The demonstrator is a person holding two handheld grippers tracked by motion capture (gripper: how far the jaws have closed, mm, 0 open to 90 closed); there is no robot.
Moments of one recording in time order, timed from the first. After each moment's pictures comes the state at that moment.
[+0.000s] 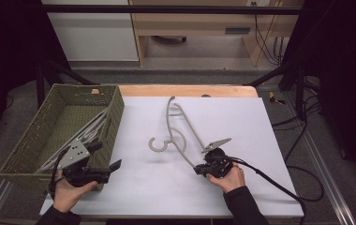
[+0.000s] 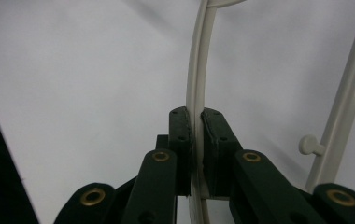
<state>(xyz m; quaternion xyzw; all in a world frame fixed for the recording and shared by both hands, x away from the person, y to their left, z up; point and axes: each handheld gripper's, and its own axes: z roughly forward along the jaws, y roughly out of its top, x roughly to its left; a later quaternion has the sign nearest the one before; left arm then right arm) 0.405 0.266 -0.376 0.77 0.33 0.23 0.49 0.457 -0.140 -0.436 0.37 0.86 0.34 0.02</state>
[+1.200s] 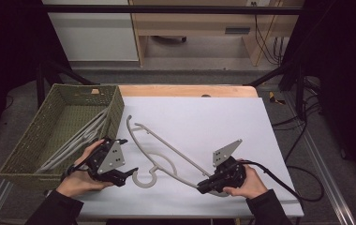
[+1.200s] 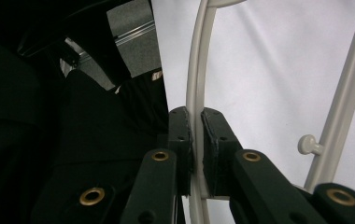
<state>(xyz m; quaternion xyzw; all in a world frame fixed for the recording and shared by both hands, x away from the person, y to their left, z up) 0.421 0.202 -0.362 0.90 0.08 0.29 0.32 0.426 -0.162 -0.396 0.15 0.90 0.39 -0.12</state>
